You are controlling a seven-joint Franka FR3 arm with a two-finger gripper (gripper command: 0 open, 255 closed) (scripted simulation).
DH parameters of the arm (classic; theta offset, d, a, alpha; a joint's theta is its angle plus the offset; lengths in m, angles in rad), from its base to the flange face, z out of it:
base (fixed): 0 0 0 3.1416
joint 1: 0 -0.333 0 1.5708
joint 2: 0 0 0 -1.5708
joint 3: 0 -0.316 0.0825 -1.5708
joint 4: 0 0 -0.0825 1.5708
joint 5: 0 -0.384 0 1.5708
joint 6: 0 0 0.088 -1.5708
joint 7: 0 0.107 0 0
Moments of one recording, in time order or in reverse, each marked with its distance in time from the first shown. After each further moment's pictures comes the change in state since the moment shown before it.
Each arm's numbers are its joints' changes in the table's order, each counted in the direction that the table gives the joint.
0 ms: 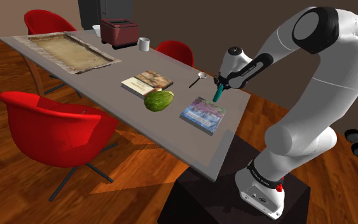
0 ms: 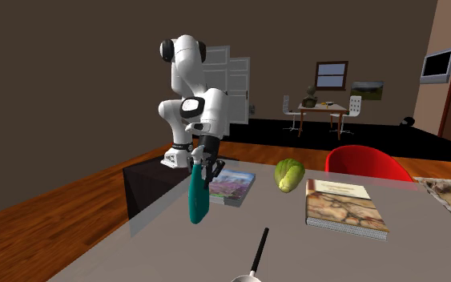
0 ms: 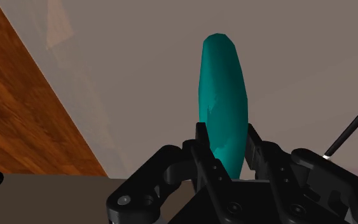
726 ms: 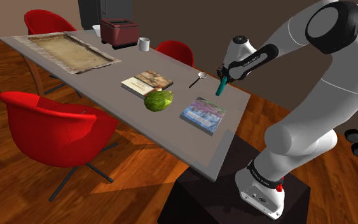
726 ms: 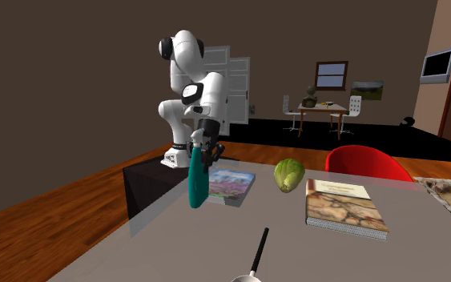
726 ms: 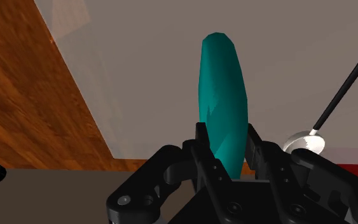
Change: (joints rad) arm 0.017 -0.115 -0.041 -0.006 -0.146 0.095 -0.155
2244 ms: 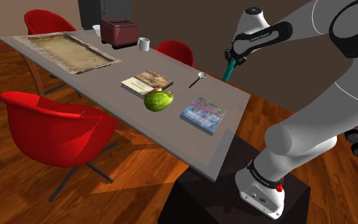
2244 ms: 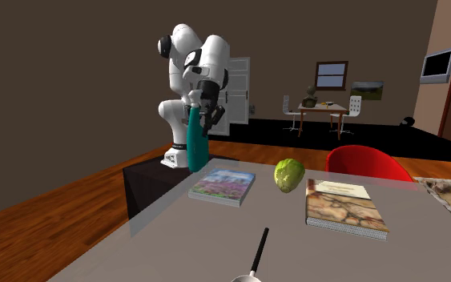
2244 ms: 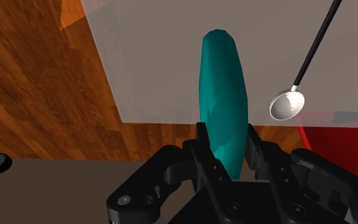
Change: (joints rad) arm -0.014 -0.183 -0.029 0.093 -0.222 0.247 -0.243
